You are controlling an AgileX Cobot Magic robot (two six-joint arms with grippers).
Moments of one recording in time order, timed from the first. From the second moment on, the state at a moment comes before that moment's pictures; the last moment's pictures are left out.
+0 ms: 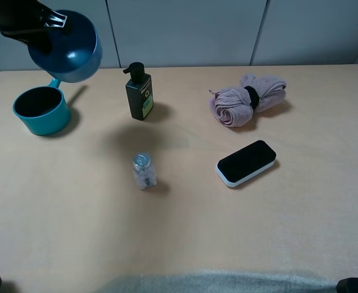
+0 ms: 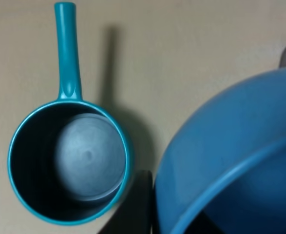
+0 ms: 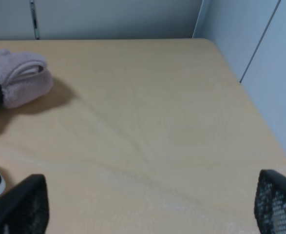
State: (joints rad) left arm -0.25 1.62 -1.27 0.19 0.74 -0.09; right arm -0.01 -0.01 -0.49 -0.13 1.03 0.02
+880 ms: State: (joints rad) left arm -0.21 1.88 -1.49 0.27 0.78 -0.19; right arm -0.01 -0.01 -0.49 -0.13 1.03 0.02
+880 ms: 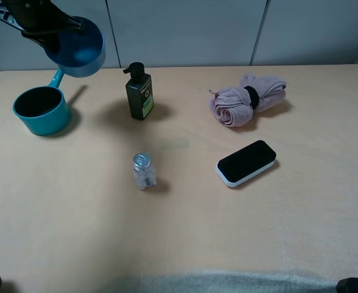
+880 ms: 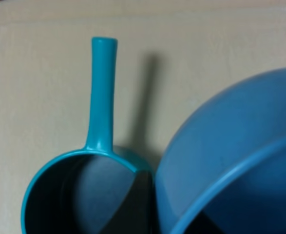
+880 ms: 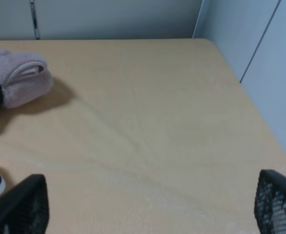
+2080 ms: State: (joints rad) left arm -0.20 2.14 -1.58 0.24 0.68 -0.22; right arm -0.01 -0.01 -0.49 -0.13 1.03 0.02
